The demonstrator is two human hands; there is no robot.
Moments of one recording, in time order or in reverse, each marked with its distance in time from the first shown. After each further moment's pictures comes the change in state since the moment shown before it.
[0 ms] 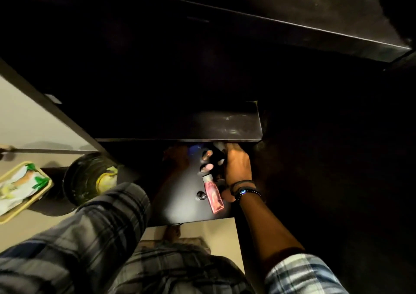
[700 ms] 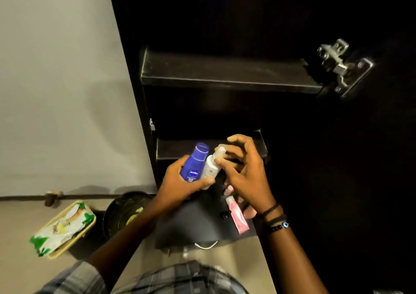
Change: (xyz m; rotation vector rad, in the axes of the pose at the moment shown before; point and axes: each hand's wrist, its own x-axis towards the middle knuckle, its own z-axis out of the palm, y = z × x) left_hand -0.202 0.061 -0.202 -0.816 0.267 0.195; right_hand -0.113 -0.133 -0.138 0.977 0.205 -0.315
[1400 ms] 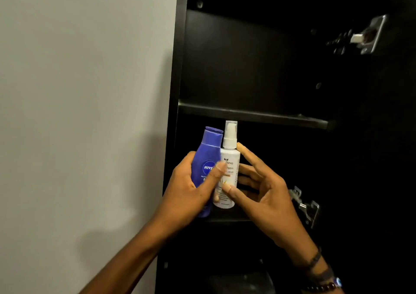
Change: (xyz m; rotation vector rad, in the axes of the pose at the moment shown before) left_hand 0.008 0.291 -0.088 -0.145 0.085 0.566; right_hand 0.053 -0.240 -0.028 -0.009 -0.023 -0.444
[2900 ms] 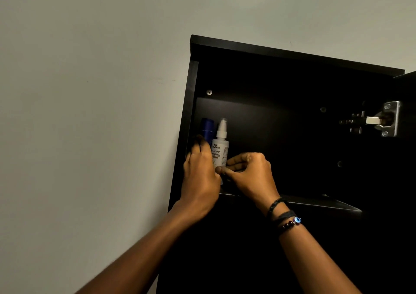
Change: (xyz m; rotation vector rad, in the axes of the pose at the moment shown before) left_hand 0.169 0.045 0.005 0.775 0.385 0.254; right_hand 0.211 -0.023 -0.011 -0.348 0.199 0.004
